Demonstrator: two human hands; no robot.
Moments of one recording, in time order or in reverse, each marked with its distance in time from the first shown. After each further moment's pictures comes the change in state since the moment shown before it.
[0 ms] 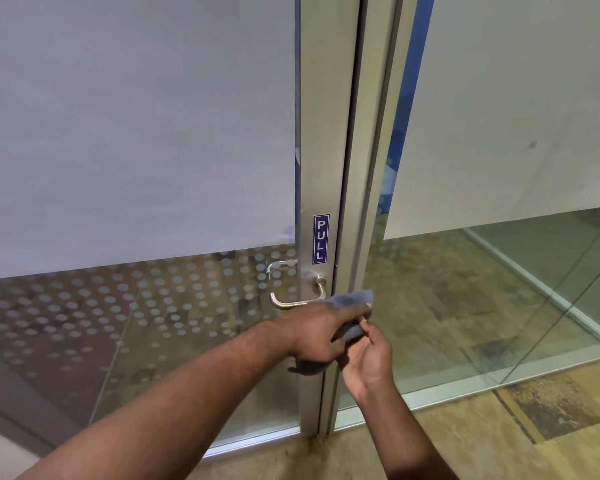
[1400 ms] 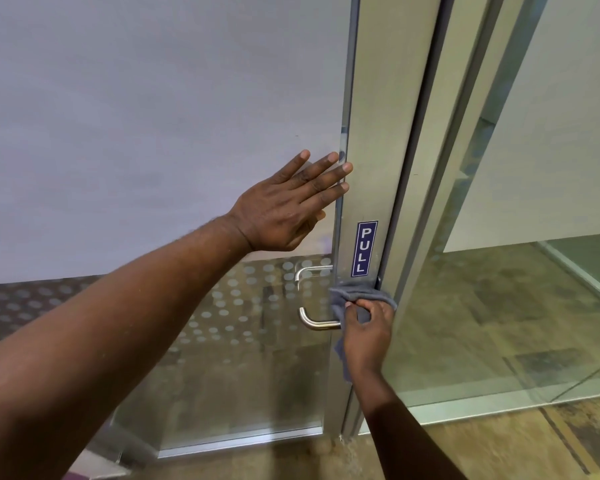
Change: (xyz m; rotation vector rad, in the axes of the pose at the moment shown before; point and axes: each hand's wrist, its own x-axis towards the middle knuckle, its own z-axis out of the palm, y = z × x) left_hand 0.025 -0.166 -0.149 0.928 0.654 0.235; right_hand 0.112 0.059 0.046 -1.111 0.270 -0.658
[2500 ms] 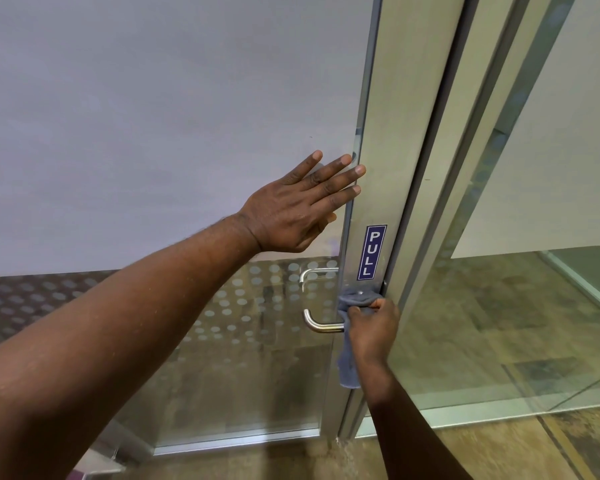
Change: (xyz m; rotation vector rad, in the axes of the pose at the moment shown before) left_hand 0.001 0.000 -0.002 -0.004 0.026 -0.003; right_hand 0.025 0.004 0.010 -0.039 -0.007 0.107
